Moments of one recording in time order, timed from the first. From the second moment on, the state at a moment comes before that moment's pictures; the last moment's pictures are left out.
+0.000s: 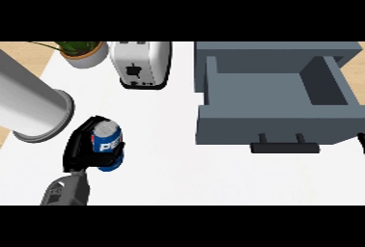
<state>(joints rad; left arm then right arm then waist) -0.20 0.04 0.27 -1.06 -0.01 -0.16 -0.38 0.27 -0.02 -0.26 -2.17 -0.10 0.21 0.11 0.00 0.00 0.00</state>
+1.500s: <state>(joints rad) -0.73 0.00 -0.14 -1.37 -0.03 0.31 0.24 0.30 -0.03 -0.30 -2.19 -0.14 0.22 0.09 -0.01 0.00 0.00</state>
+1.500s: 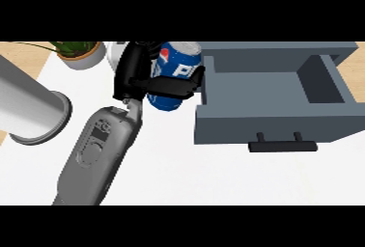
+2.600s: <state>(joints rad) -1.34 0.00 -0.23 -0.79 0.17 0.53 0.24 0.28 -0.02 -0.27 -2.19 -0.11 0.22 0.10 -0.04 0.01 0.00</state>
